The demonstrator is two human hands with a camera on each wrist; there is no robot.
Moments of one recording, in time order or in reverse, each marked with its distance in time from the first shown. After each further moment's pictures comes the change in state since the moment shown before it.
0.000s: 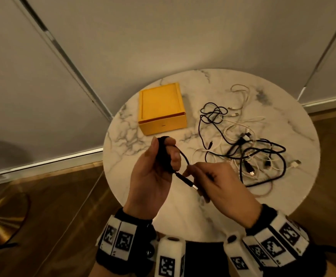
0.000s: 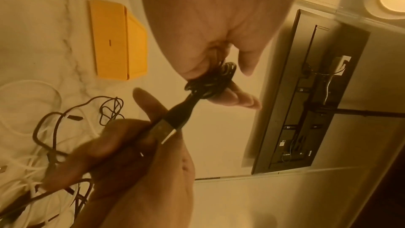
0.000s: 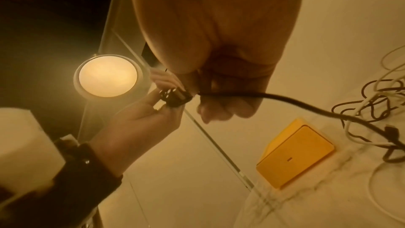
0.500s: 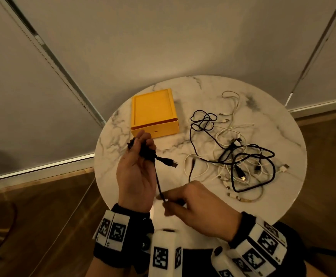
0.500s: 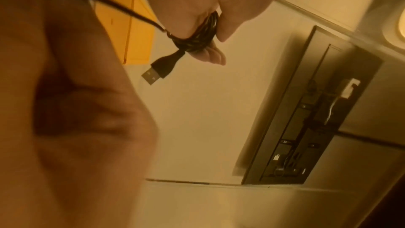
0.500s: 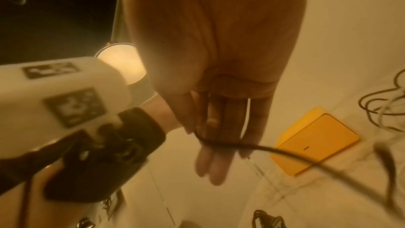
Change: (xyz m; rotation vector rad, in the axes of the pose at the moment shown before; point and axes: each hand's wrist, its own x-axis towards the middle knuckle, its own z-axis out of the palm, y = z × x) left_hand 0.026 0.001 -0.003 -0.186 0.224 0.200; right_hand -0.001 -0.006 0.018 -0.161 -0.331 -0.098
